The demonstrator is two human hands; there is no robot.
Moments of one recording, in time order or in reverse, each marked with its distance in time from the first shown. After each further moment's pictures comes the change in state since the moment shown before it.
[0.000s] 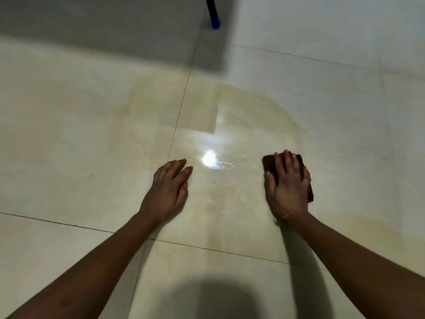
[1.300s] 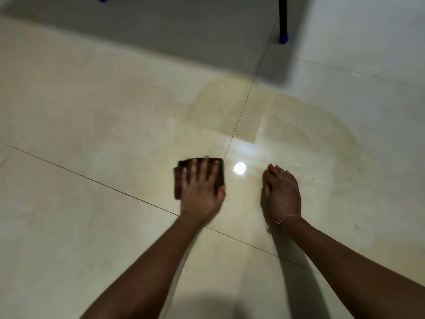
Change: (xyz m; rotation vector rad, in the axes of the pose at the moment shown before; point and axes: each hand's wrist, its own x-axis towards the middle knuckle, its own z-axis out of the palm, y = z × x) left_hand -0.042 -0.012 -0.014 0.316 0.073 -0.397; right_hand -0.019 -0.124 0.027 0.237 0.051 -0.315
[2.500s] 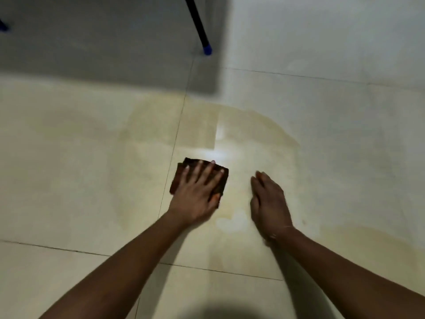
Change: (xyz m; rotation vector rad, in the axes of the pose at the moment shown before) left_hand 0.064 0.103 0.010 0.082 -0.081 0.562; right_hand -0.019 0.089 -0.038 -0.012 0.064 0.170
